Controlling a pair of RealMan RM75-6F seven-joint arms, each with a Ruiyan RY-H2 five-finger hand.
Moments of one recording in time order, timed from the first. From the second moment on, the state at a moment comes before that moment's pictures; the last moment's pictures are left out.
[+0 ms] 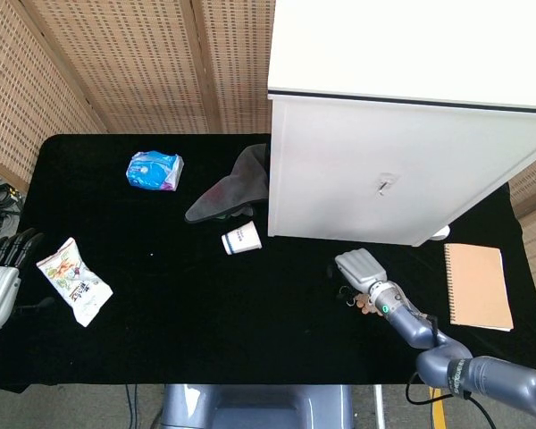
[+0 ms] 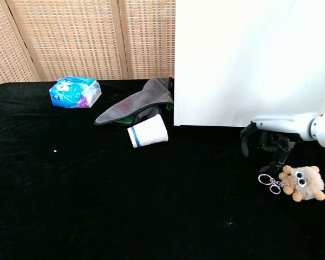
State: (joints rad) left arm -0.18 -1.10 -0.06 -1.57 1.44 1.35 -0.03; right arm 0.73 -1.47 0.13 -1.38 -1.15 0.65 -0.15
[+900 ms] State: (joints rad) left arm -0.18 -1.10 -0.05 -1.57 1.44 1.35 -0.04; right arm 0.76 -1.57 0.07 -1.24 -1.08 0.66 -0.26
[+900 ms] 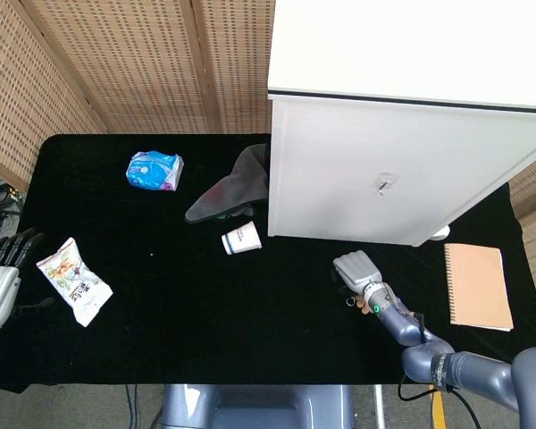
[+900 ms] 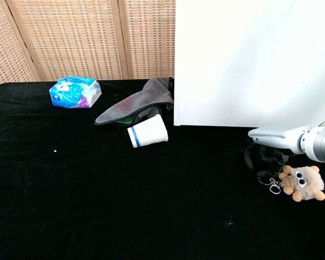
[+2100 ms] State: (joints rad) left arm -0.18 -1.10 -0.05 -1.58 1.44 1.35 -0.04; right arm 0.74 -1.59 0.05 -1.20 -1.16 0.69 -0.19
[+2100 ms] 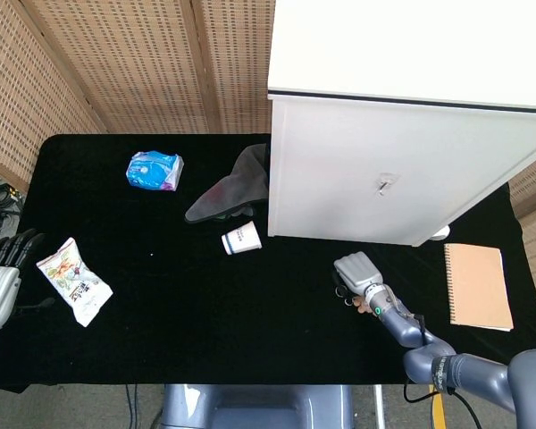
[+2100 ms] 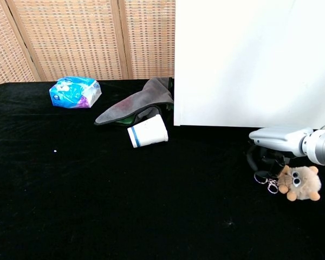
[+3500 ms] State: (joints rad) left arm -0.18 -1.10 -0.04 -1.58 1.47 1.37 -0.03; right arm 0.58 -1.22 0.13 -1.52 -1.66 1.38 0.27
